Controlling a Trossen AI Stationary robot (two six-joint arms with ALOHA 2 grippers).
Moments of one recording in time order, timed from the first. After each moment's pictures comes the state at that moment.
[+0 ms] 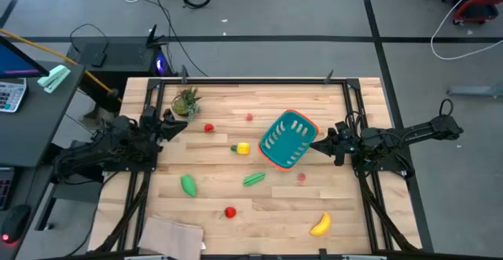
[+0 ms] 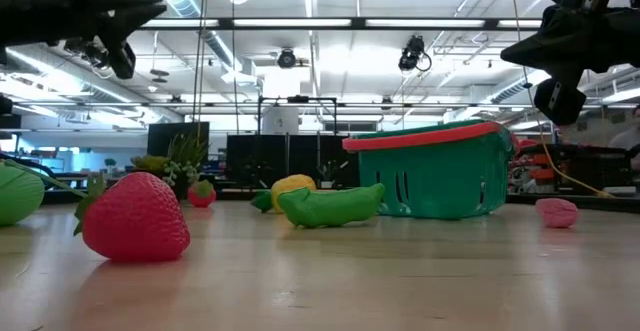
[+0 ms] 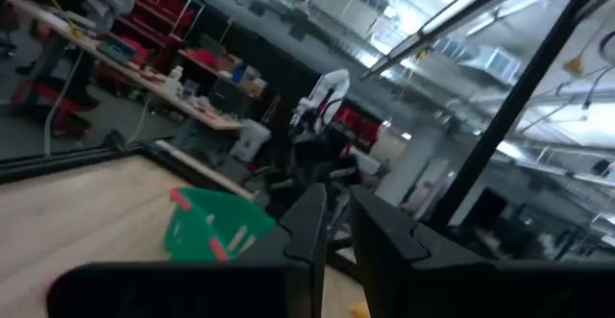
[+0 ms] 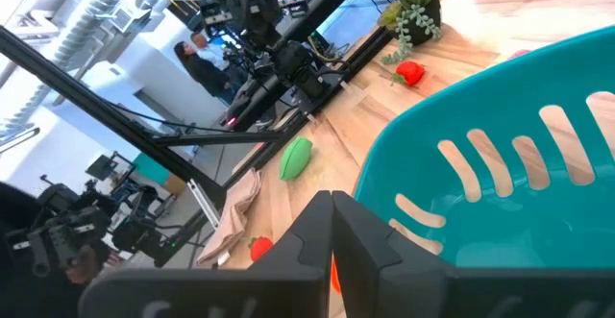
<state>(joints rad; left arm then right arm) 0.27 0.01 0.12 0.17 0.11 -0.61 0.21 0.30 0.11 0.07 0.26 0.83</state>
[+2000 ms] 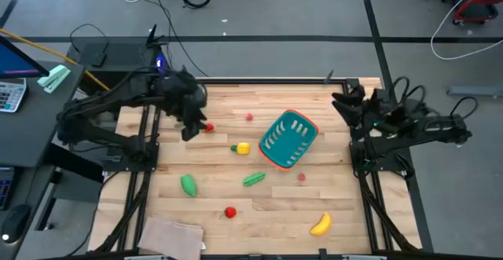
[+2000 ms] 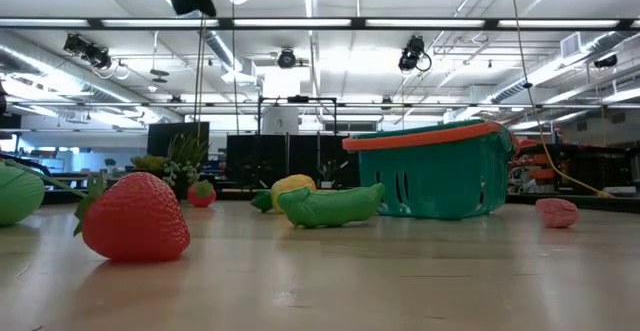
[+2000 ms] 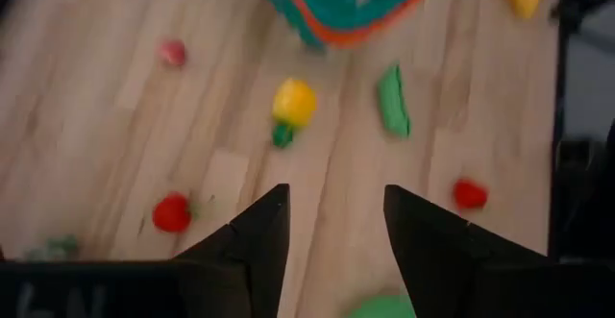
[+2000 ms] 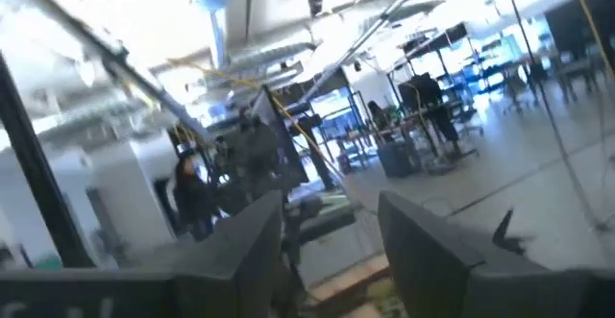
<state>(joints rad) 0.25 1.24 1.40 -1.14 0.19 -0.08 0.10 0.49 0.66 0.15 0.41 0.24</state>
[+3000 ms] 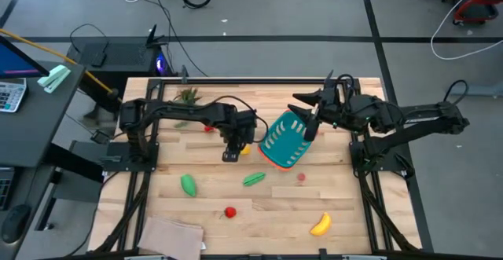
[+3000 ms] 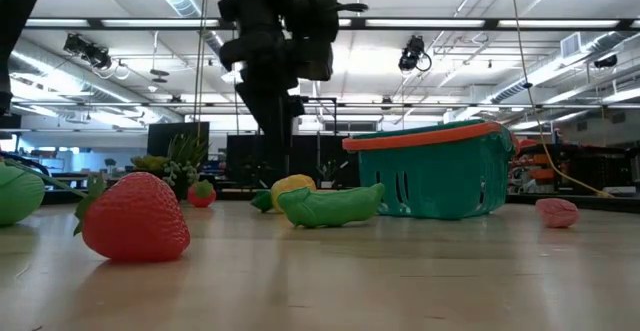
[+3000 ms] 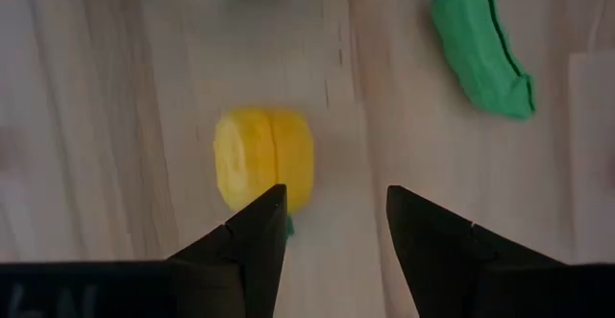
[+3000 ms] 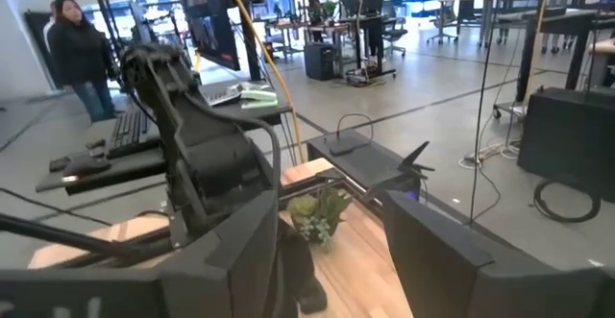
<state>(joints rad) 0.13 1.87 1.40 -0.81 0.20 0.23 0.10 1.01 1.04 -0.10 0.53 0.19</state>
